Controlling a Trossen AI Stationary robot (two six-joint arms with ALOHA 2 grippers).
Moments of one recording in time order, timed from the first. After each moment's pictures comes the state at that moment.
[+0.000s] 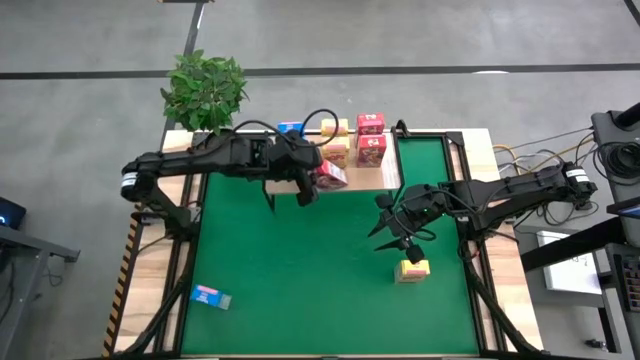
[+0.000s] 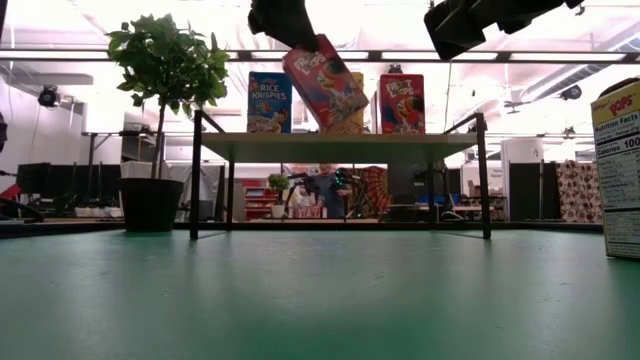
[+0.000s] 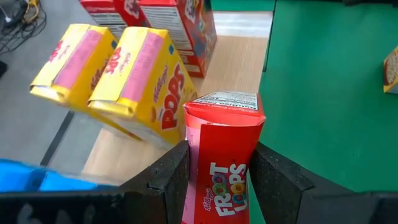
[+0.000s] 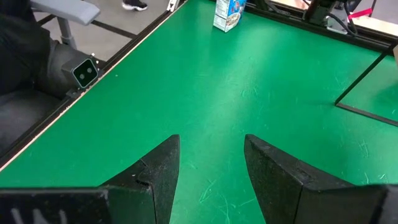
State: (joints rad) left arm 0.10 1.61 1.67 -0.85 -0.30 -0.02; right arm 0.11 1.10 0.83 -0.28 -0.30 -0.24
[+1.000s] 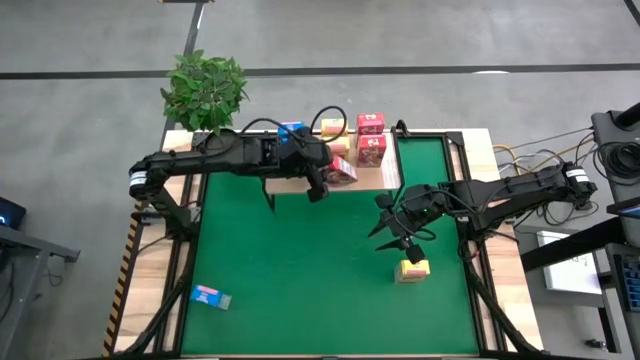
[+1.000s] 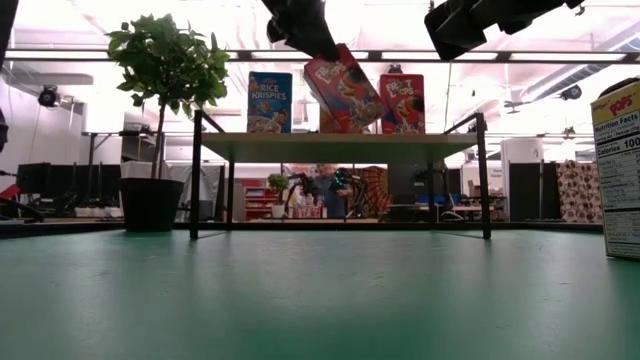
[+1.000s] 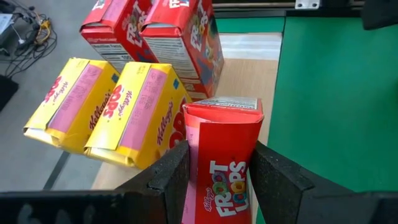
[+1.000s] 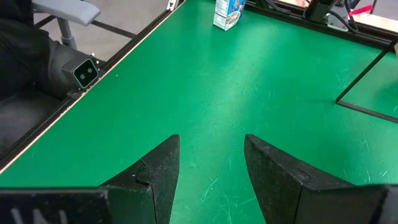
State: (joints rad) left arm 0.13 1.68 1.68 -0.72 -0.31 0.05; right arm 0.11 1.10 0.83 -0.28 -0.30 -0.24
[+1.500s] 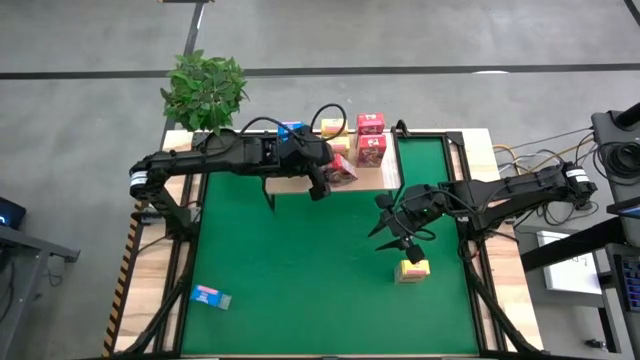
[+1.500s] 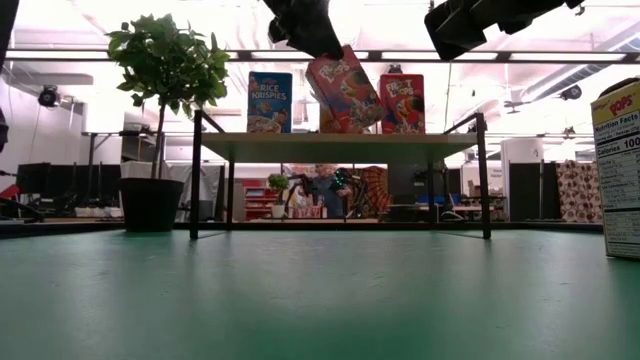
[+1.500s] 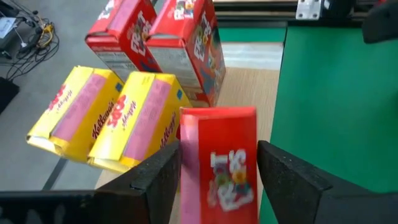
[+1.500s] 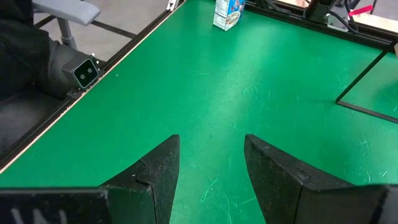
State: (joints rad) left arm 0.13 1.68 1.68 -0.69 -0.31 0.04; right arm 0.11 1.10 0.83 -0.28 -0.30 -0.24
